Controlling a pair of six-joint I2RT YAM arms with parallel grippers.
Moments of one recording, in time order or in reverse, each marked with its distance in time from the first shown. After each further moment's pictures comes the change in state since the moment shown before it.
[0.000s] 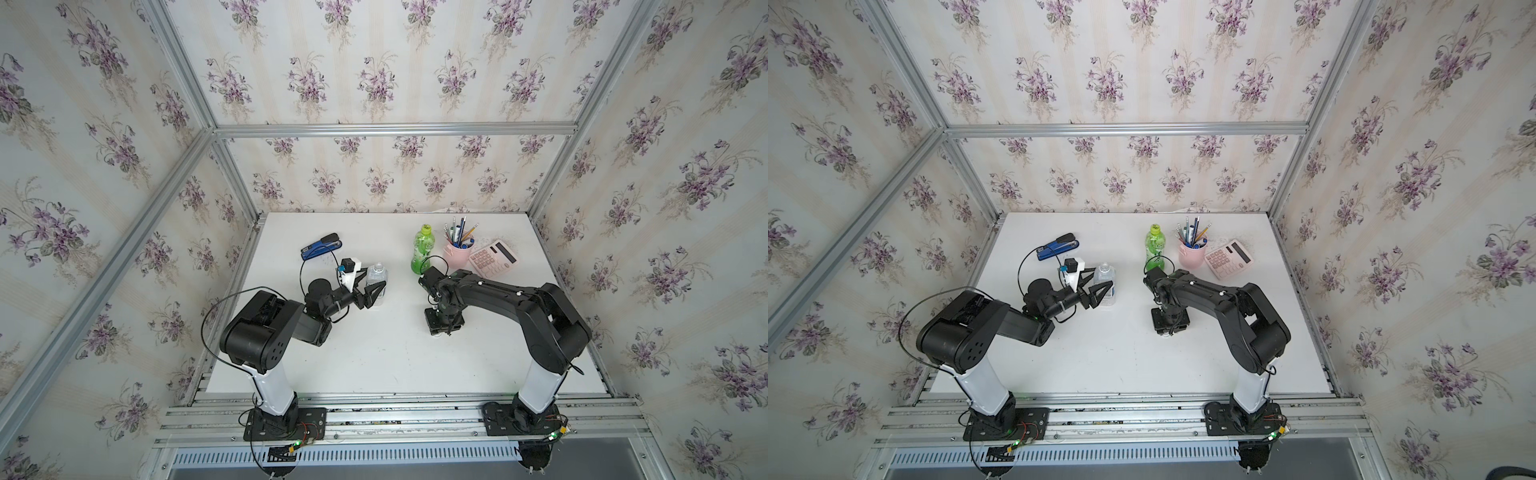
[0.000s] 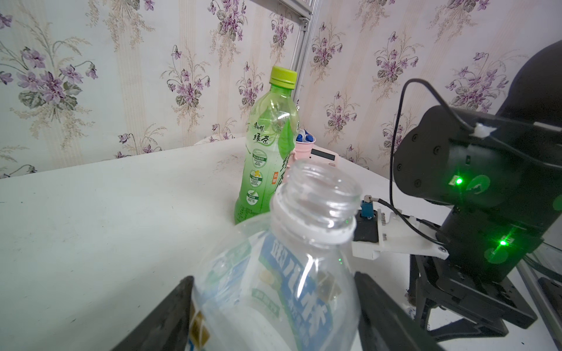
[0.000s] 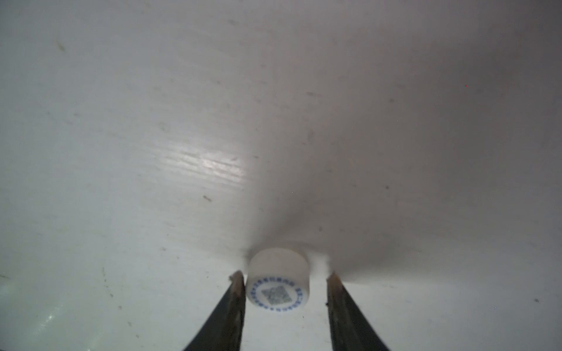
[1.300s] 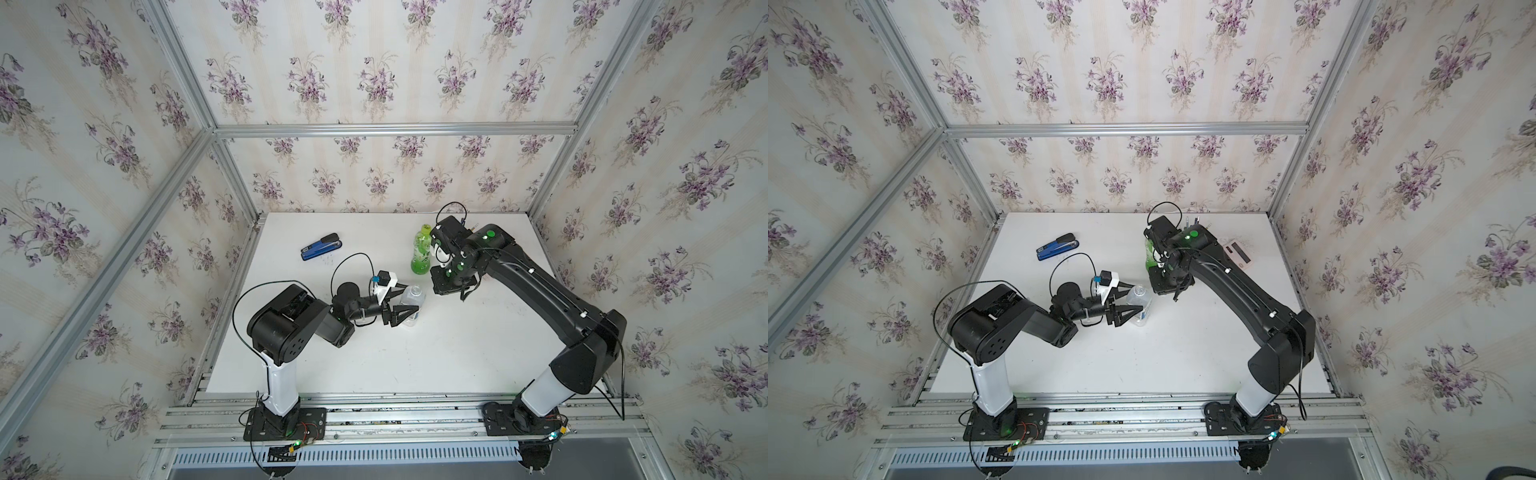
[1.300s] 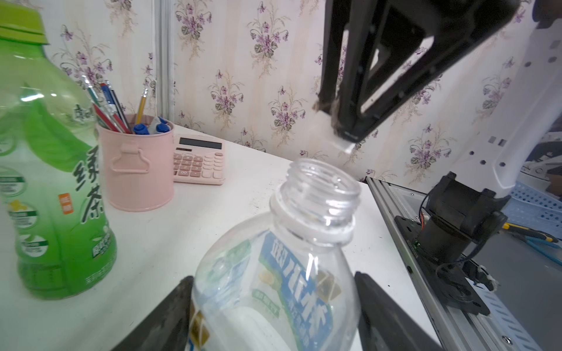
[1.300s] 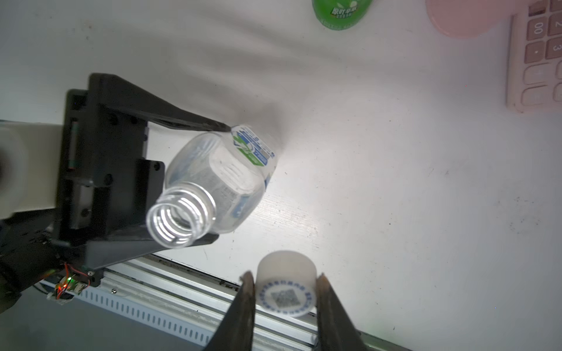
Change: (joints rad) left arm -0.240 0.135 0.117 0.069 0.209 -0.019; right arm 0.000 -0.163 0.594 -0.491 0.018 -0.089
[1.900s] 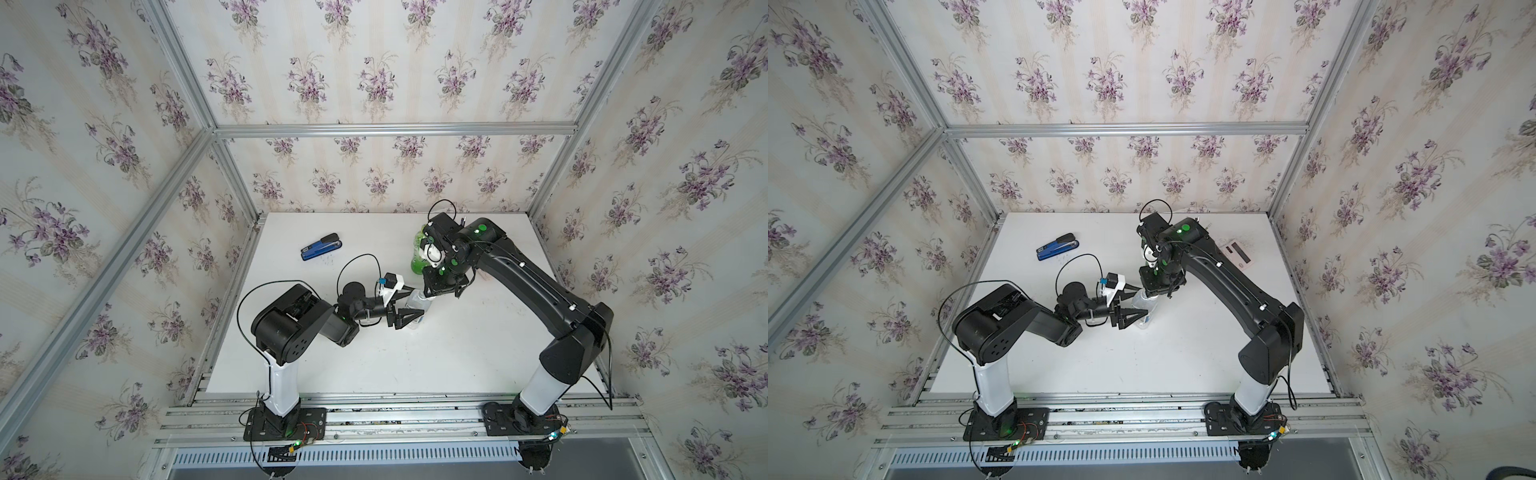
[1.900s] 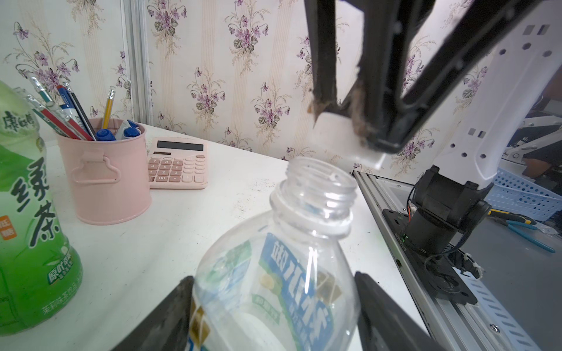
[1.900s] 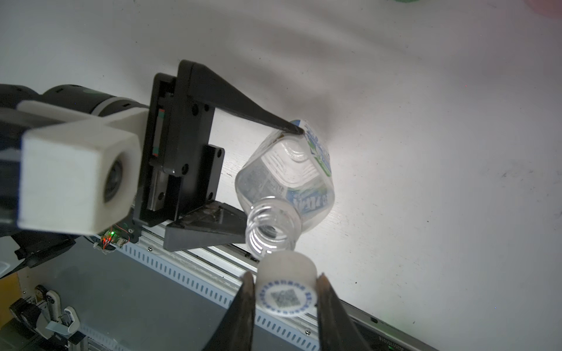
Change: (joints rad) left arm -0.032 0.011 0.031 -0.025 0.023 0.023; right arm 0.027 0.086 0.100 -0.060 -0.114 -0.031
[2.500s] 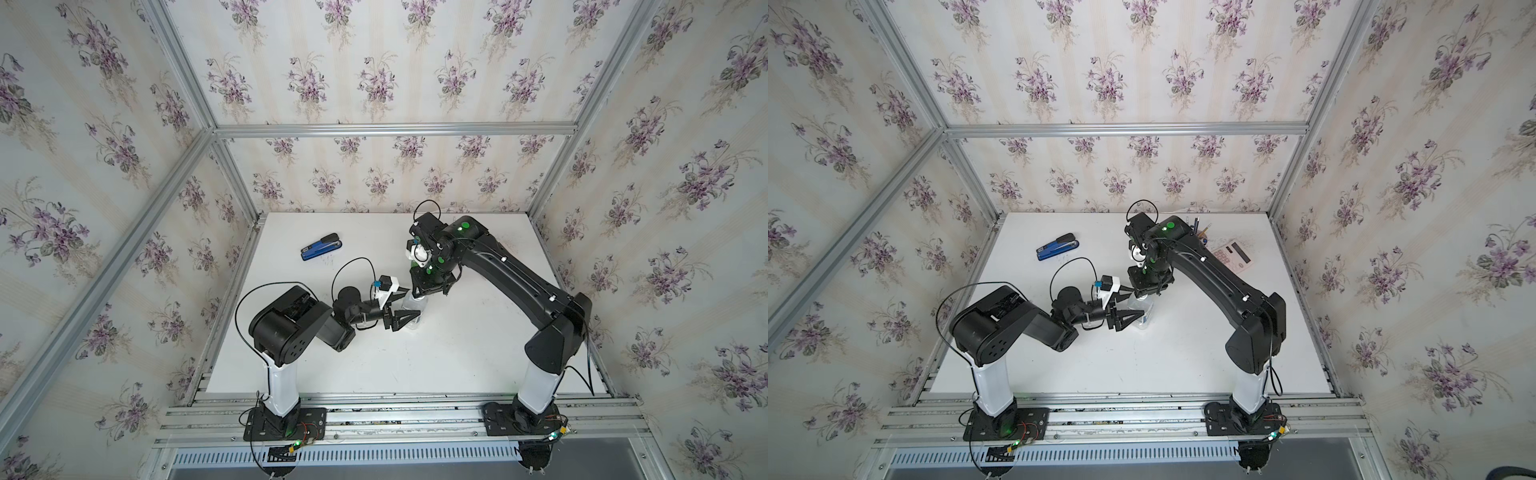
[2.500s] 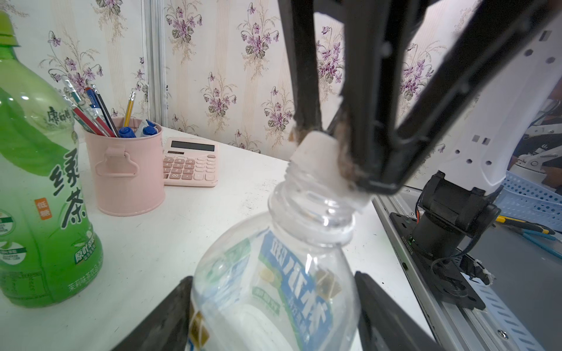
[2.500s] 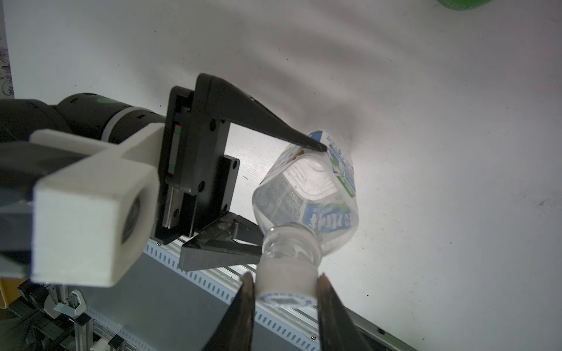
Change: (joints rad) left arm 0.007 -0.014 -0.064 0.064 -0.045 -0.015; right arm 0.032 0.101 0.086 -0.007 -0.030 -0.018
